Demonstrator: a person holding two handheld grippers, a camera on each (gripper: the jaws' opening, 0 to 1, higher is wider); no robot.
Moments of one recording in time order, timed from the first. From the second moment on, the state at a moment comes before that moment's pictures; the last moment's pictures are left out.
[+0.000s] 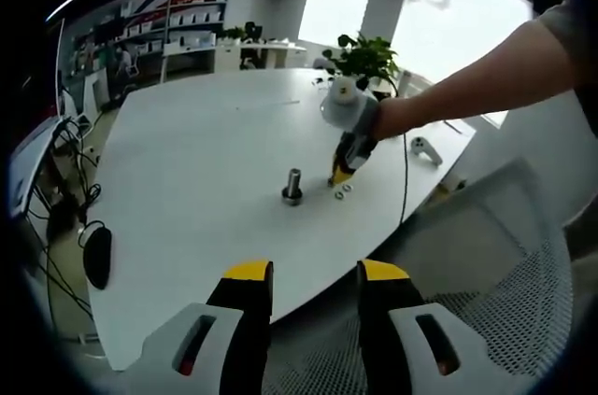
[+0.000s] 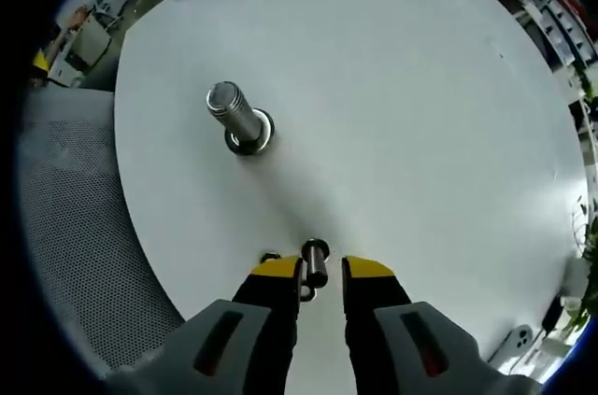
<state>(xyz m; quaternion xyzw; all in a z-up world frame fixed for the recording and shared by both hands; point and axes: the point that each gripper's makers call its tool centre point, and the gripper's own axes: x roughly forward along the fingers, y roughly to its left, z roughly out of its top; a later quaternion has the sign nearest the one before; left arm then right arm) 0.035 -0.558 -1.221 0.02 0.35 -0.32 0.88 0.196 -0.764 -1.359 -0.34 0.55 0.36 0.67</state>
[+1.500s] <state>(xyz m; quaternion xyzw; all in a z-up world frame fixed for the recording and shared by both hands) 0.035 -0.558 -1.220 0.02 0.35 -0.33 0.88 0.168 -0.780 -1.374 -0.33 0.55 0.37 0.67</state>
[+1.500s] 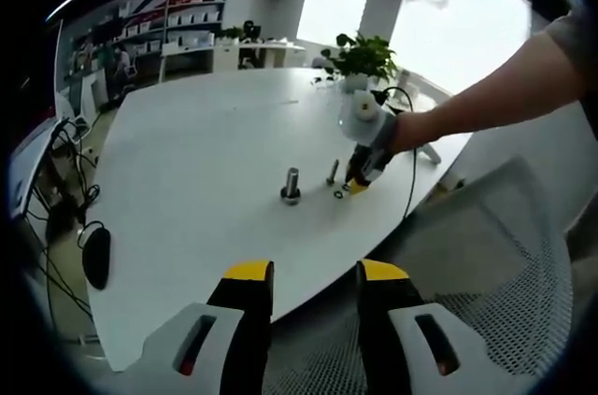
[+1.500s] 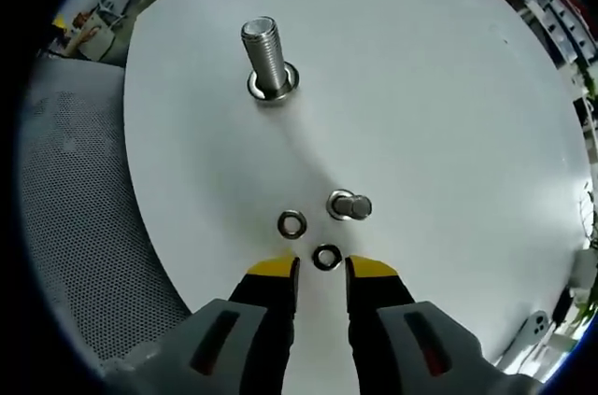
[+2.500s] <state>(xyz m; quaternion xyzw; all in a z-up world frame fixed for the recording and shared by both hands) 0.036 -0.558 -1.220 0.02 0.35 -0.32 0.88 0.172 -0.780 -1.376 -0.36 0.59 0.35 0.63</state>
